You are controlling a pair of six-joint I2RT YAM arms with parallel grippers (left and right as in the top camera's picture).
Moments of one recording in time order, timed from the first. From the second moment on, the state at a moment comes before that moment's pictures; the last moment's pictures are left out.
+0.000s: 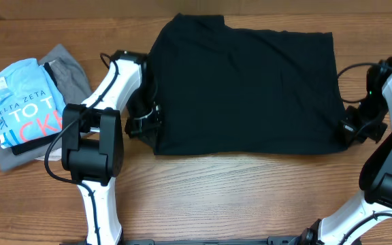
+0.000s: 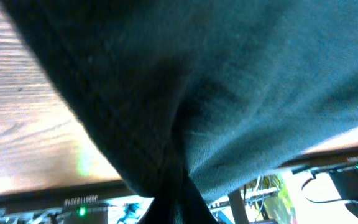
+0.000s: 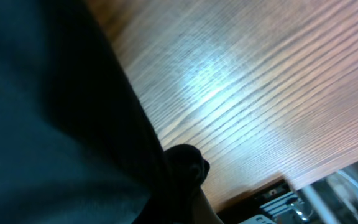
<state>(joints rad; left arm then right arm) -0.18 2.19 1.65 -1.59 0.32 -0.20 -0.39 1.96 1.53 -1.46 0.09 0.33</state>
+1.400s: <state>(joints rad) -0.18 1.56 1.10 -0.61 0.26 -0.63 -0.38 1.67 1.28 -0.91 0.03 0.38</state>
